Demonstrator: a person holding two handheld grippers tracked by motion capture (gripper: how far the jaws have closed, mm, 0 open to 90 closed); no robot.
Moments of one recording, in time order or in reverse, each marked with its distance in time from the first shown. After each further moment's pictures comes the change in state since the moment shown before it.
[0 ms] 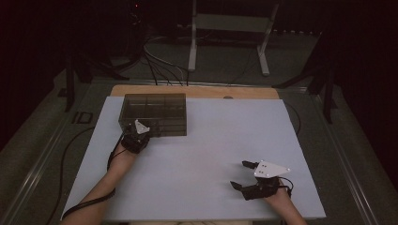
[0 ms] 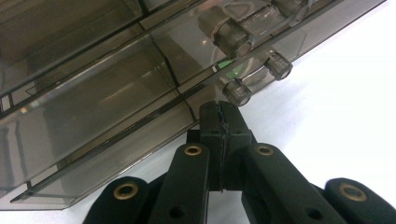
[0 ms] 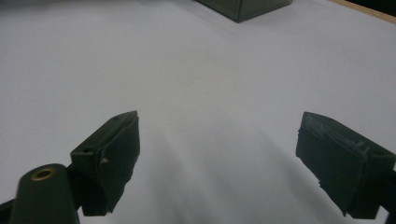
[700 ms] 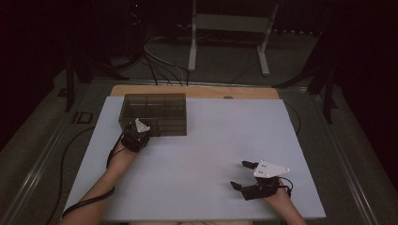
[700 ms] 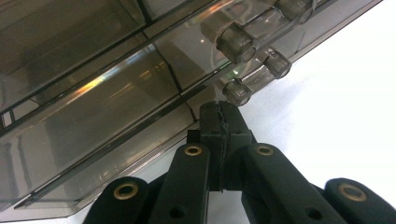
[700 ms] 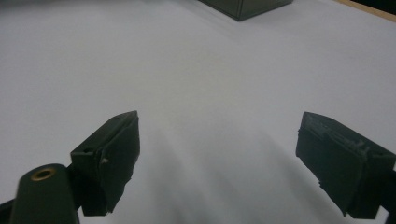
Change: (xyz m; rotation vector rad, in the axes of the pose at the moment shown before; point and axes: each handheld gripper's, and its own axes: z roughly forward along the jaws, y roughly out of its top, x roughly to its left) left arm 0.003 0.003 0.001 0.016 -0.014 0.018; right arm 0.000 0.000 0.001 0.003 0.002 -0.003
